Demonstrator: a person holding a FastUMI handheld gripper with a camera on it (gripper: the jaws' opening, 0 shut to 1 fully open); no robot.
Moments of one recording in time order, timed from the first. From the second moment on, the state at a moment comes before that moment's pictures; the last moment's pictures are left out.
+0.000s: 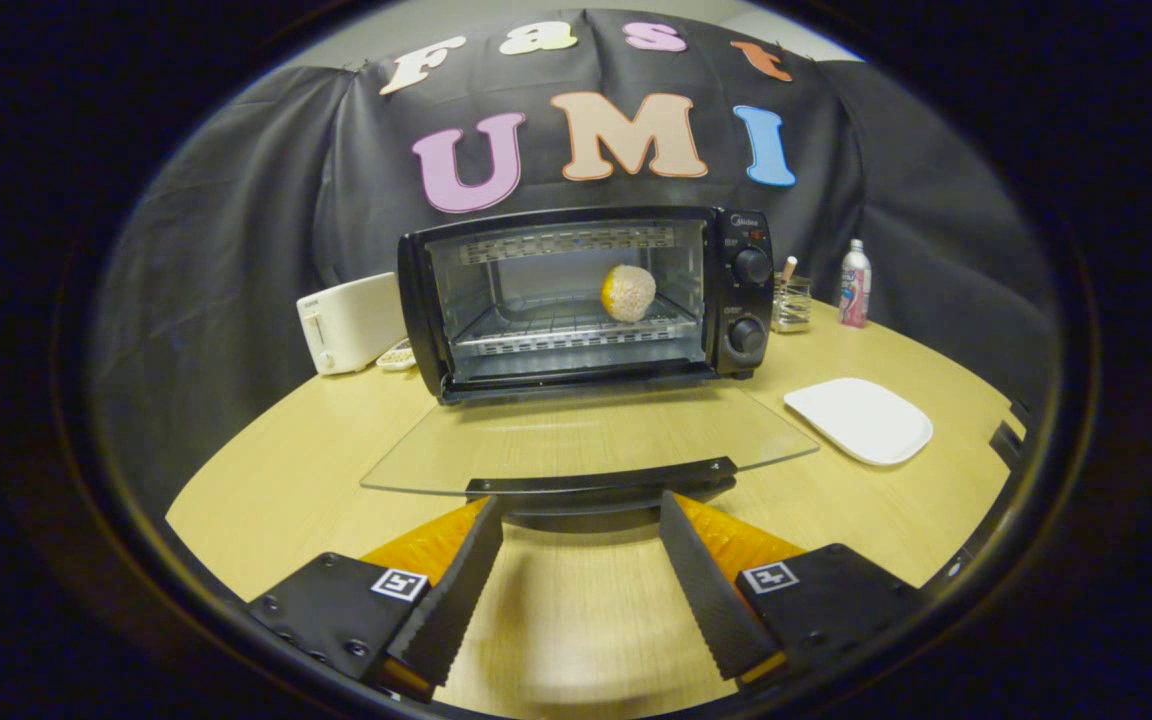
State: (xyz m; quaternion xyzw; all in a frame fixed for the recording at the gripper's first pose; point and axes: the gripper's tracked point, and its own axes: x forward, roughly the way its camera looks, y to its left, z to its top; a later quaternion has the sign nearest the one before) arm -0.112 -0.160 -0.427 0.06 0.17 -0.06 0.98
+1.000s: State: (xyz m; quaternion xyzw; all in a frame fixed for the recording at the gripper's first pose) arm -0.065 -0.170 -0.319 0.06 0.07 -0.08 0.99
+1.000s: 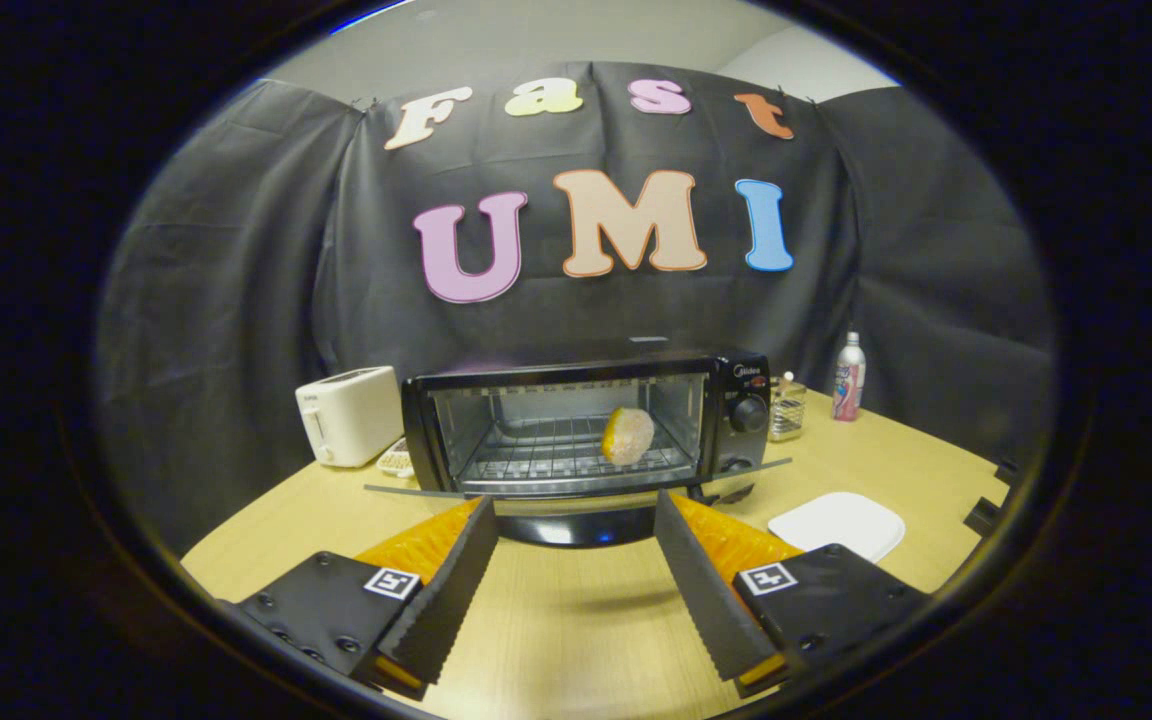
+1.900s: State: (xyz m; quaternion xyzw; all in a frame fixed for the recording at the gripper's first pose) arm 0.025 -0.176 -0.264 0.05 0.04 -0.08 0.99
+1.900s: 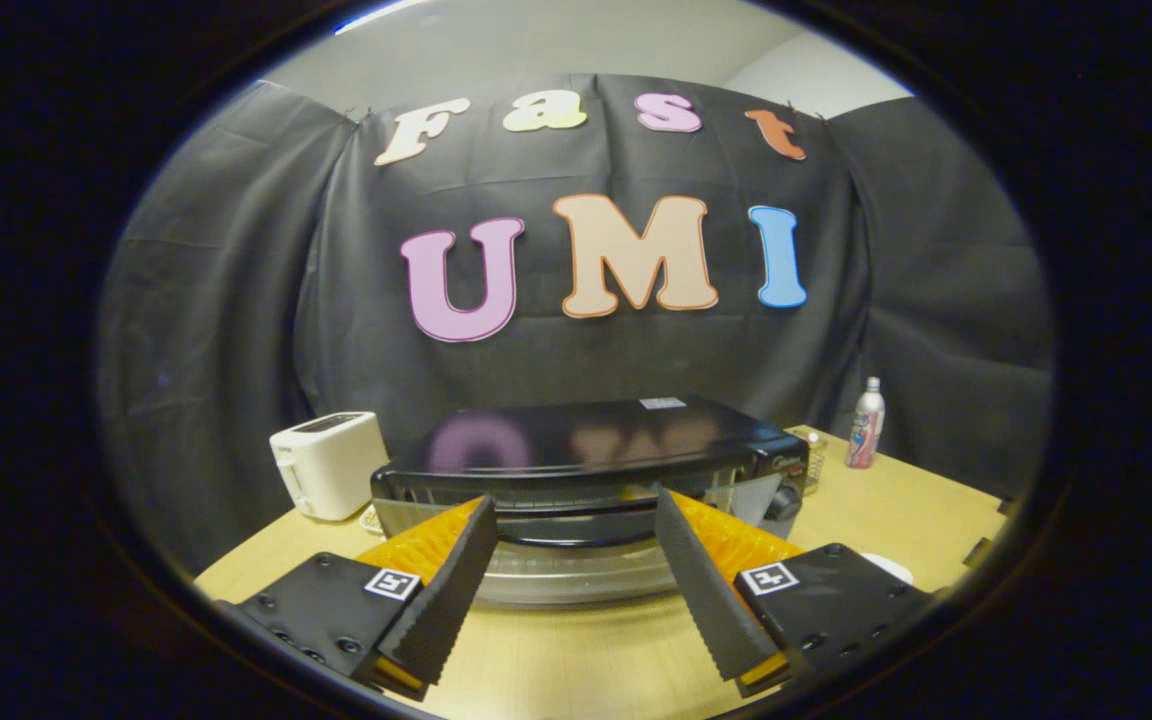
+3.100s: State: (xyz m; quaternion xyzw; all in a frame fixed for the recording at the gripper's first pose) arm -0.032 -0.157 -0.115 0.04 0.02 -0.10 0.99
